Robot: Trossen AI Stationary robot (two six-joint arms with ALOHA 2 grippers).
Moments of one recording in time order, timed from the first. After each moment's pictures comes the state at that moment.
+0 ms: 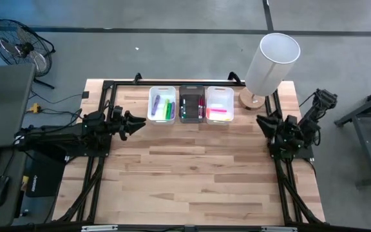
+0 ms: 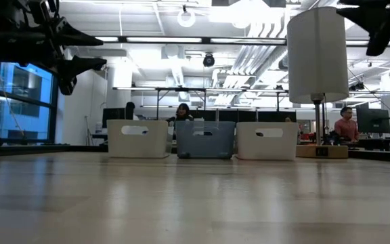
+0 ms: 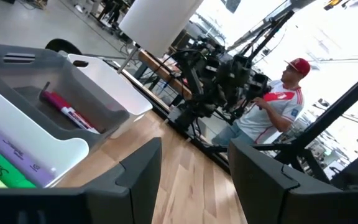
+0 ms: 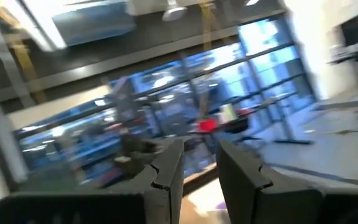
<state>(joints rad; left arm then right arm) 0.18 0.28 0.07 0.30 0.01 -0.69 0.82 0.33 0.01 1.20 1.13 -0.41</state>
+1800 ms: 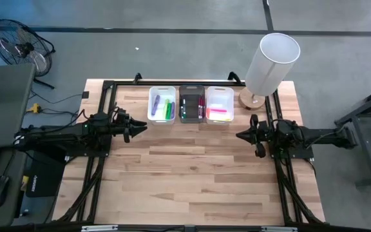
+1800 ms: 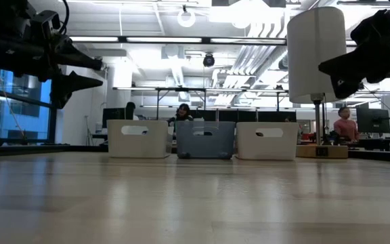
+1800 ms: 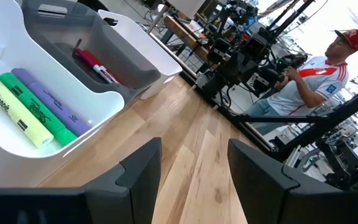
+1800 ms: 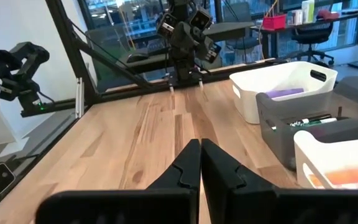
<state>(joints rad) 0.18 0.28 0.07 0.12 0.01 -0.69 -0.02 0.09 0.01 0.02 -0.02 0.19</state>
